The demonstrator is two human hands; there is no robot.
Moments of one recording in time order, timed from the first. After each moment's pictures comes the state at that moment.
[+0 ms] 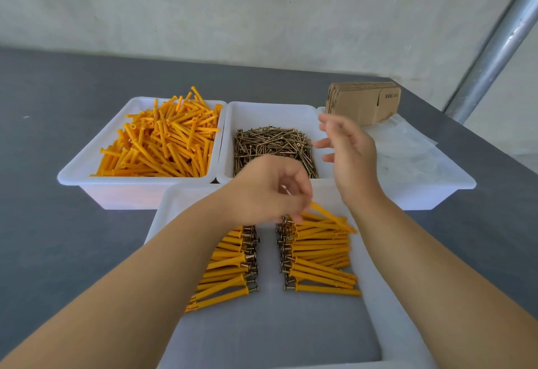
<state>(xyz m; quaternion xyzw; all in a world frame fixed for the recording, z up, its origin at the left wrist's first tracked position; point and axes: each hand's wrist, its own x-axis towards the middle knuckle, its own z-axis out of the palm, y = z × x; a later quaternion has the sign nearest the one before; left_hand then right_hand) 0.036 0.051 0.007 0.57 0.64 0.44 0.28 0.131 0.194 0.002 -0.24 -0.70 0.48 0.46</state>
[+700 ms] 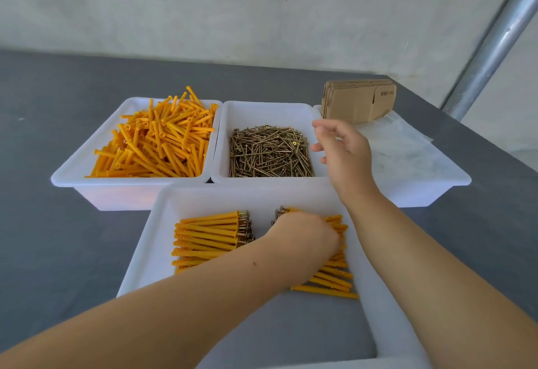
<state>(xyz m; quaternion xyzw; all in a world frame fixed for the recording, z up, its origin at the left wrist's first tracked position) 0.104 0.080 -0.034 0.73 0.68 -0.07 0.00 0.131 0.207 -0.007 -0.28 -0.71 0.46 0.45</state>
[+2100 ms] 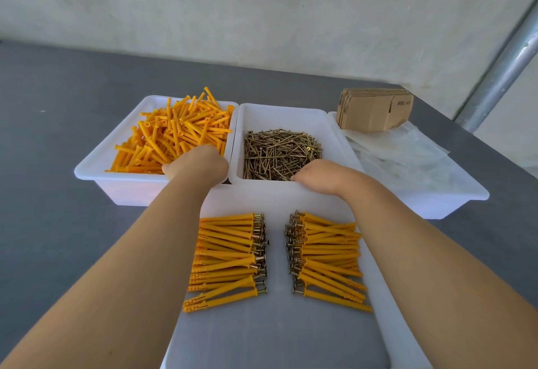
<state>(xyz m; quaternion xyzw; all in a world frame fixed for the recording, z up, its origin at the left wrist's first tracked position) -0.062 0.050 -0.010 0.20 0.96 0.18 0.09 0.081 0.214 -0.007 -0.33 -0.91 0.23 -0.09</state>
